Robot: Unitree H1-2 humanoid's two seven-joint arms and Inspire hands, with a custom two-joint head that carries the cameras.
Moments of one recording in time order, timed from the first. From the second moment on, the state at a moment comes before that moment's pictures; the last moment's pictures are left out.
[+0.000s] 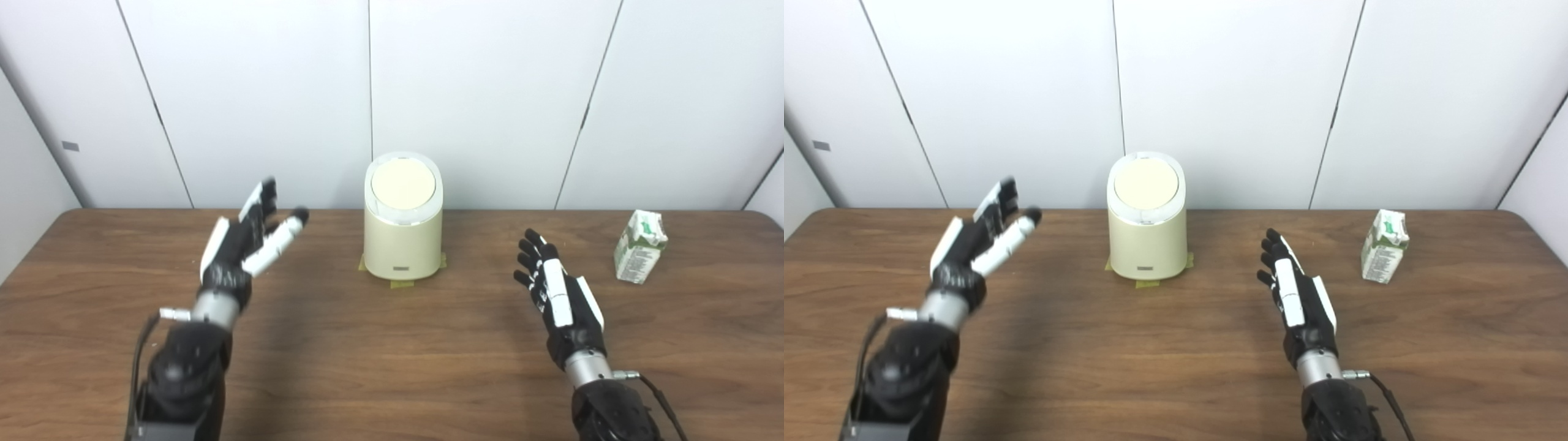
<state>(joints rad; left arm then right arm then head) -0.40 0.18 0.01 -0.23 0.09 0.46 -0.04 -0.14 -0.02 -0.04 -0.12 0.03 0.23 -0.04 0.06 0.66</state>
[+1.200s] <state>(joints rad) -0.96 0.11 -0.29 0.53 0.60 0.45 -0.12 -0.15 -0.03 -0.04 -0.09 0.04 0.23 -0.04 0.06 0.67</state>
